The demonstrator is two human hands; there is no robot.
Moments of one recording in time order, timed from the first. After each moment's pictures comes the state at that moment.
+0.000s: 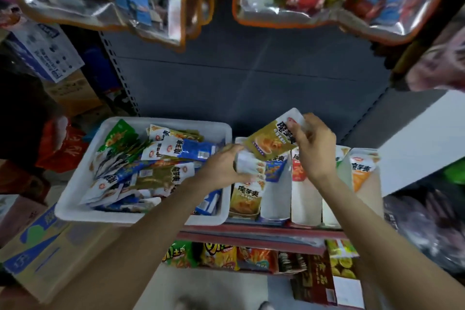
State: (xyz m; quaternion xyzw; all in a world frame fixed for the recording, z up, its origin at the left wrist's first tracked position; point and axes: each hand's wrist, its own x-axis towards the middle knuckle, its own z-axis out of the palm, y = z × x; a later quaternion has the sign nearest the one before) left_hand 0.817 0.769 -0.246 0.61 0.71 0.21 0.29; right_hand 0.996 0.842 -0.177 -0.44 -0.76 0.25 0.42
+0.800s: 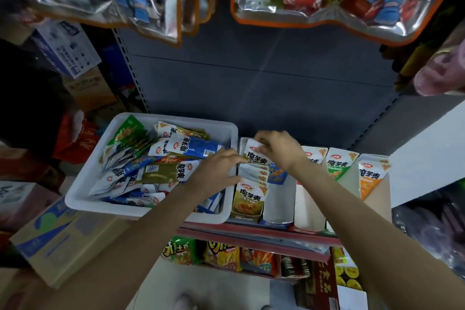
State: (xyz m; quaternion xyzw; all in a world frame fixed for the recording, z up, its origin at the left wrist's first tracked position) left_hand 0.812 0.745 -0.238 0.68 0.69 0.18 0.19; right_hand 0.953 0.872 -0.213 -0.37 -0.91 0.18 0.04
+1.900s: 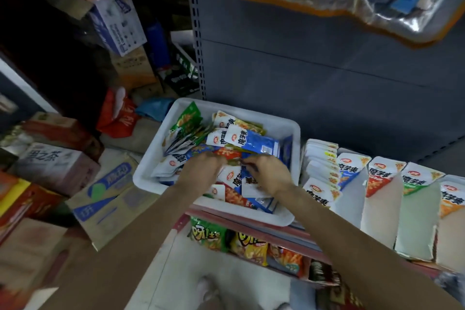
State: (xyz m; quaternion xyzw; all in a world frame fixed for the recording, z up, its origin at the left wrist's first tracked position) left_hand 0.680 0.660 -0.279 0.59 0.80 0.06 0.07; right_hand 0.826 0.776 -0.279 -0.30 -0.94 0.17 0.01
